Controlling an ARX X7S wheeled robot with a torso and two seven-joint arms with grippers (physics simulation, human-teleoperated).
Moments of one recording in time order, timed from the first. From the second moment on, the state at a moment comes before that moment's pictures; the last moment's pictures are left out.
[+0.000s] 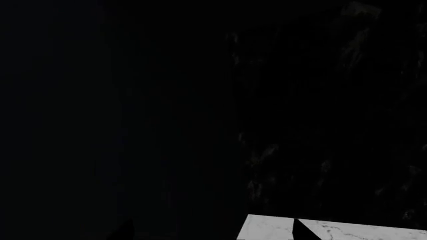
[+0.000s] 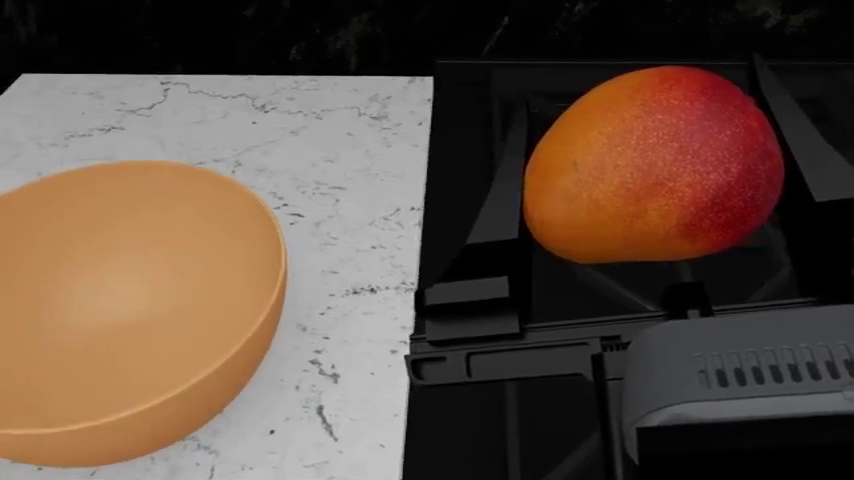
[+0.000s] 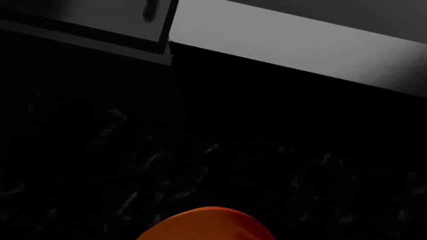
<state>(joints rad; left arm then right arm) -0.94 -0.20 -0.23 0.40 0.48 -1.07 0.36 1.00 0.96 -0.72 -0.99 0.97 0.52 1.11</state>
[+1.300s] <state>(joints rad) -0.92 -0.20 -0.23 0.35 0.44 -1.04 0.32 1.34 0.63 -0.80 -0.59 1.16 0.62 0.81</state>
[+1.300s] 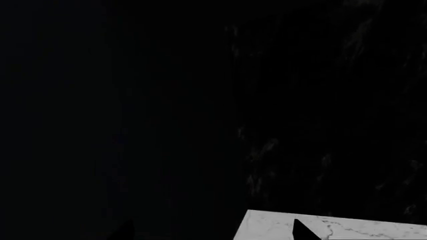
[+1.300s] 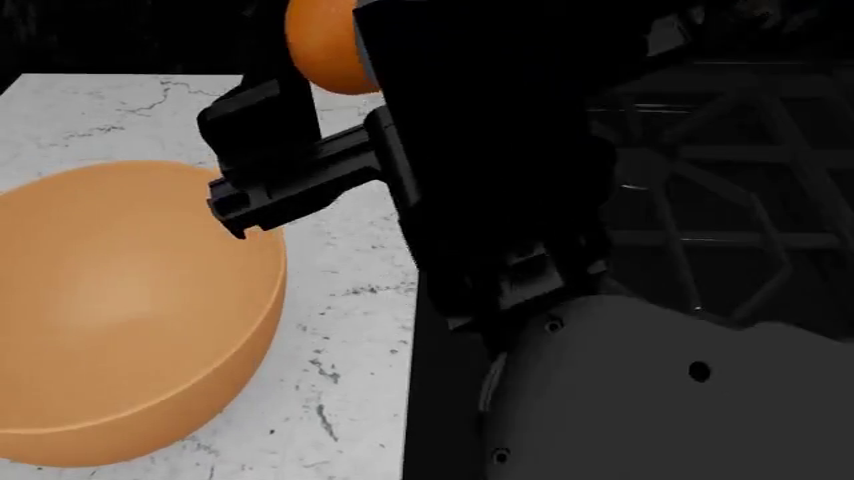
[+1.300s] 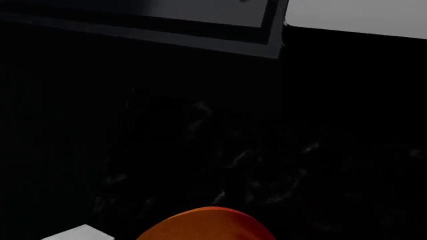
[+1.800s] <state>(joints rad) -0.92 -0.21 -0.23 0.32 0.43 -1.02 0.30 1.48 0.28 -0.91 -0.11 1.21 0.66 0.52</state>
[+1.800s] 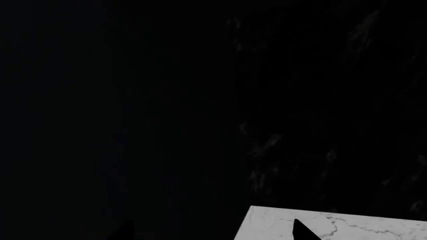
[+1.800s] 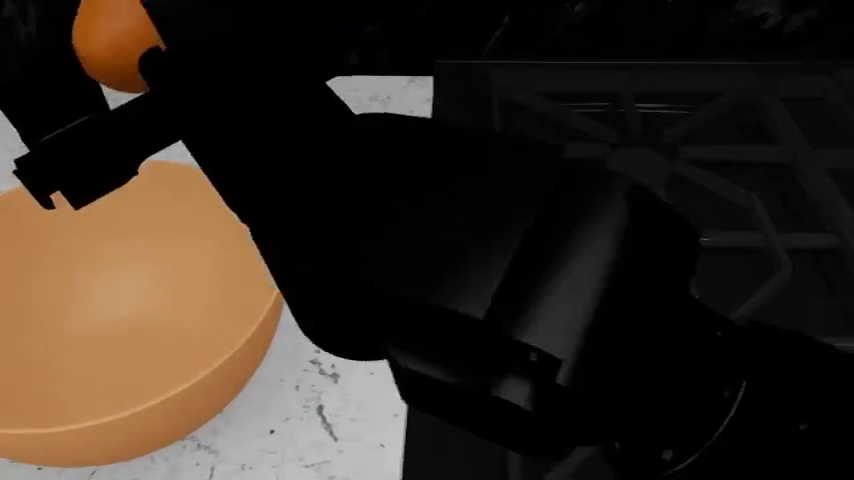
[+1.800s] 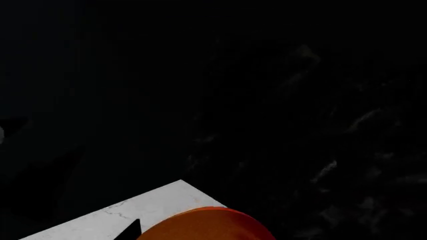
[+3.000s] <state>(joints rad) -0.87 -0.21 -0.27 0.31 0.39 -1.00 0.26 1.48 0.10 -1.09 0.10 1.33 0.82 0.34</state>
